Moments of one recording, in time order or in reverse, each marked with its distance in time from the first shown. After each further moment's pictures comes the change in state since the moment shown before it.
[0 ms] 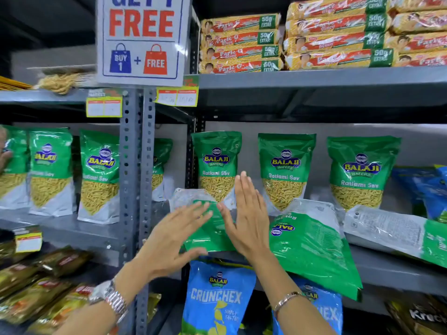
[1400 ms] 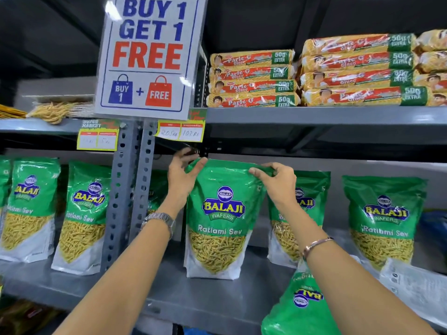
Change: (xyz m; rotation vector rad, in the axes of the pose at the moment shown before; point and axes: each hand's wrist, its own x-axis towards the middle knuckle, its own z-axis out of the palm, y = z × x) left_hand 0.202 -0.114 -0.003 -0.874 0.650 -0.656; right_hand 0.187 0.059 -0.018 0.491 0.183 0.356
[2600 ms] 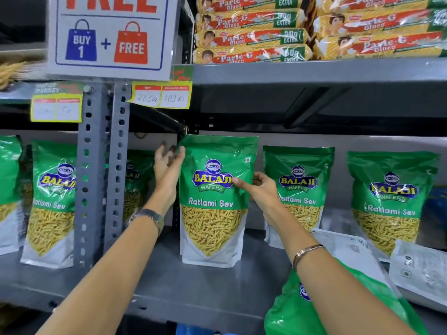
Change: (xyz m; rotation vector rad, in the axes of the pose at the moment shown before) left_hand 0.014 -0.081 0.000 -0.293 0.061 -0.219; right_hand -0.028 0.071 0.043 0.368 -0.242 0.346
